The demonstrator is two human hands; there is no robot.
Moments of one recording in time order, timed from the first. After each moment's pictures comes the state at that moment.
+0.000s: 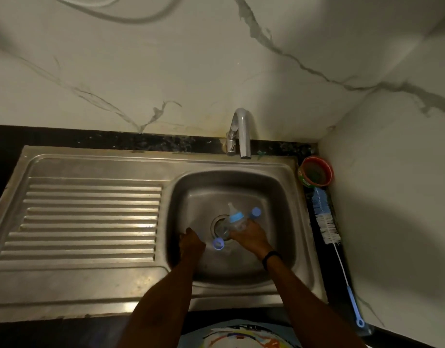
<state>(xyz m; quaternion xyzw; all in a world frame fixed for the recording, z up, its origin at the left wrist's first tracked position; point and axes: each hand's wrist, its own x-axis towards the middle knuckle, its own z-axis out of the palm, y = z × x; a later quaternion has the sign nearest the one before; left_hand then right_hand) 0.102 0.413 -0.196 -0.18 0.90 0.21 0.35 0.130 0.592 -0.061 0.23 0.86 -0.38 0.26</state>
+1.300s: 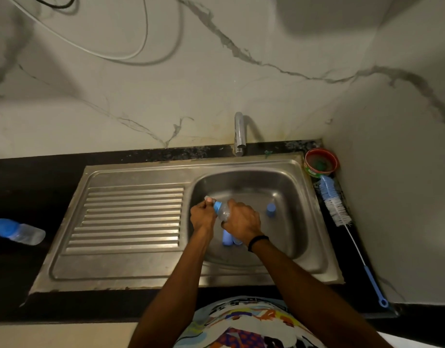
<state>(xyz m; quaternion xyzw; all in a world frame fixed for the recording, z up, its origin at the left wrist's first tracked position) 0.120 0.424 -0.007 -0.27 0.75 0.60 0.06 0.151 0.537 -0.001 0.05 0.97 -0.21 0.08</state>
